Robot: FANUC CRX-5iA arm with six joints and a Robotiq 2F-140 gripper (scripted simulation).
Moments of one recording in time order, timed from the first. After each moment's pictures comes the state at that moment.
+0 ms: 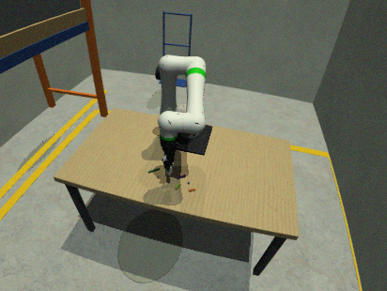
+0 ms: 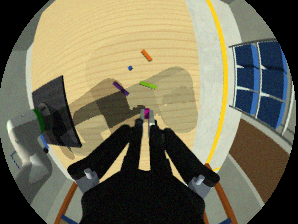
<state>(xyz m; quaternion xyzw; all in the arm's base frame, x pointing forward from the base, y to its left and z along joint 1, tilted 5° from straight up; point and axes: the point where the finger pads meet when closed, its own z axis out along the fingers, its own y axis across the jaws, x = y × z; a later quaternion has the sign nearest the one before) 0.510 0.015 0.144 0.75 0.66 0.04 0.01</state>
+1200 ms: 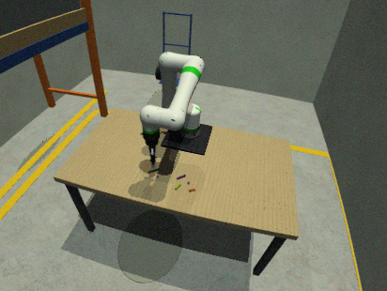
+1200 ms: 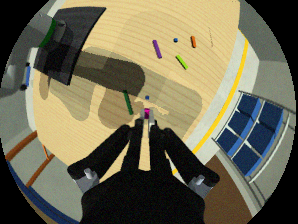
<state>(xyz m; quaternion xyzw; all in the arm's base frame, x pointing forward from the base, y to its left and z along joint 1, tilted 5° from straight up) 0.490 -0.096 0.138 0.54 0.84 0.03 0.02</state>
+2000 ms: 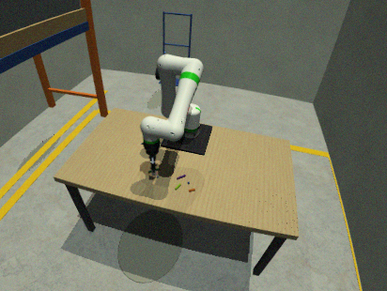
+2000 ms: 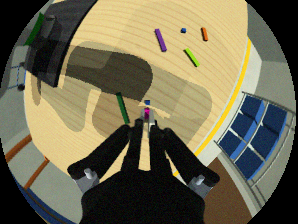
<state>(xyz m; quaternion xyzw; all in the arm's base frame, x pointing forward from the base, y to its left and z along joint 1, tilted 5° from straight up) 0.496 -0.095 0.069 0.54 0.84 0.03 0.02</state>
